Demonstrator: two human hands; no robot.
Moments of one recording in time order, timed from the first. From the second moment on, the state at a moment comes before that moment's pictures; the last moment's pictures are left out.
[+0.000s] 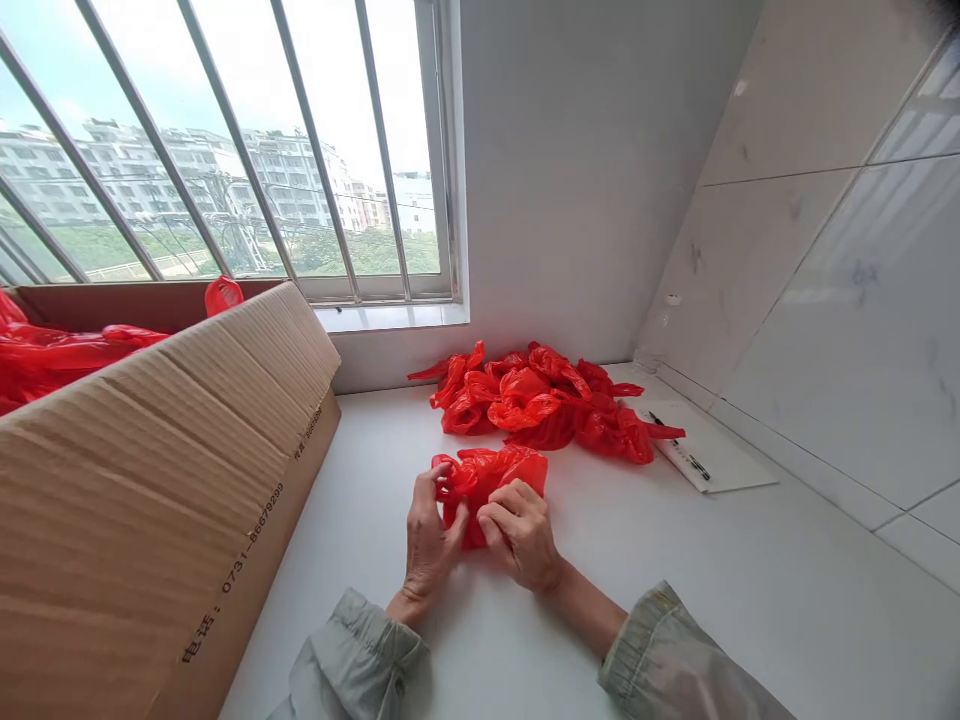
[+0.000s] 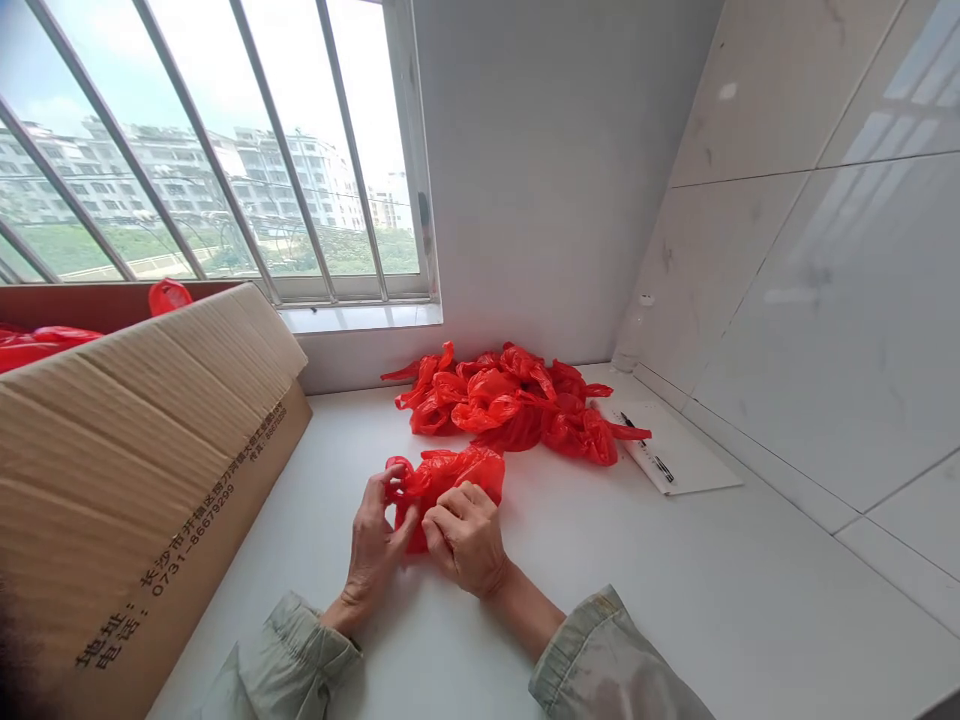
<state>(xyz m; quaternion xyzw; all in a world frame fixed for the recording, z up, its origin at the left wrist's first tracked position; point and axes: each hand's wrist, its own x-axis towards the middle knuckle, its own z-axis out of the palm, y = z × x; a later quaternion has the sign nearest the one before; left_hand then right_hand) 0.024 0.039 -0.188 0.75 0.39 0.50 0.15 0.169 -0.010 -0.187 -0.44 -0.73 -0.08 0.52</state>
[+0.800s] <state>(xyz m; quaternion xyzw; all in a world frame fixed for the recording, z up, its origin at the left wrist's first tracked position) 0.019 0.016 -0.182 0.65 0.35 0.65 0.20 0.186 -0.001 -0.195 -0.53 -0.62 -0.08 0.57</state>
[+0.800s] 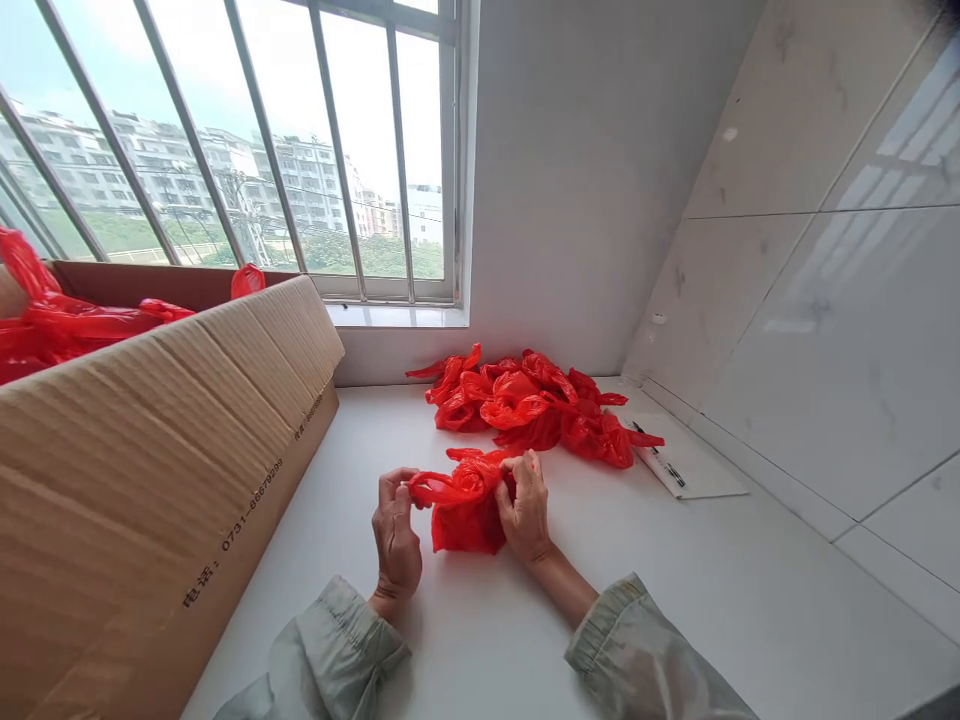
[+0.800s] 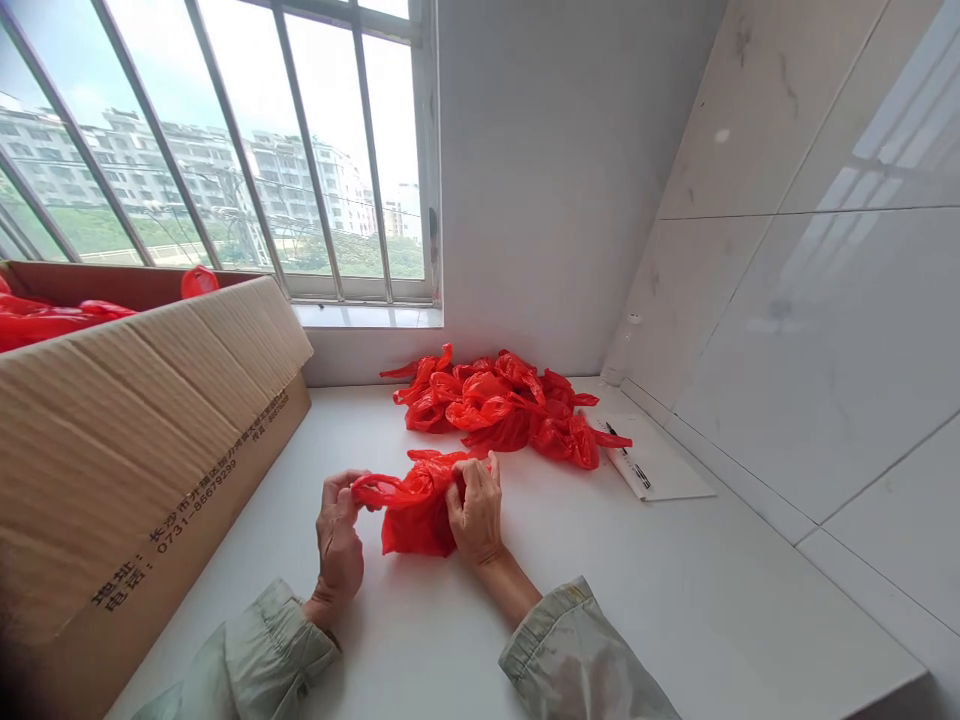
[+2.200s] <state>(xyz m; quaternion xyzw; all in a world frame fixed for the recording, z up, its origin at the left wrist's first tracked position) -0.004 0.040 -0.090 0.80 0.37 0.42 0.21 0.190 0.021 -0.112 -0.49 -0.69 0.15 0.51</state>
